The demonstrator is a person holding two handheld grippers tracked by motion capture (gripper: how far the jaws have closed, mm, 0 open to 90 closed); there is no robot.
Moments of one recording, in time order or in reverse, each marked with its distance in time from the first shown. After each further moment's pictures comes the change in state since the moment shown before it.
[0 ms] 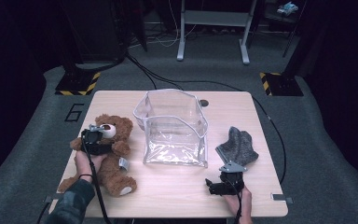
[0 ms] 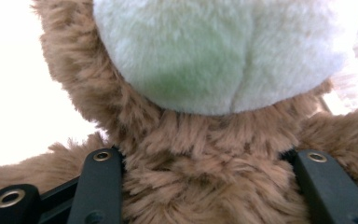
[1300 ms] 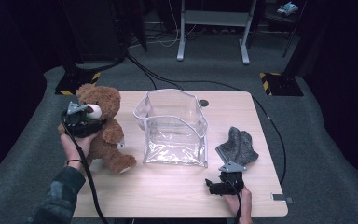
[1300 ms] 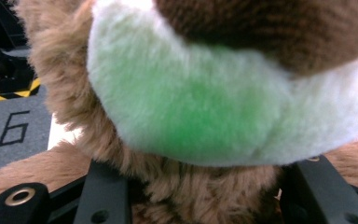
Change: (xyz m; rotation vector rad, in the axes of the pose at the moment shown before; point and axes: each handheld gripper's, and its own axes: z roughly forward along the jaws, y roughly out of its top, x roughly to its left) left arm 0.008 0.066 -0.065 -0.252 0.011 -0.027; right arm 0.001 0.000 0.001 0.013 0.002 0.011
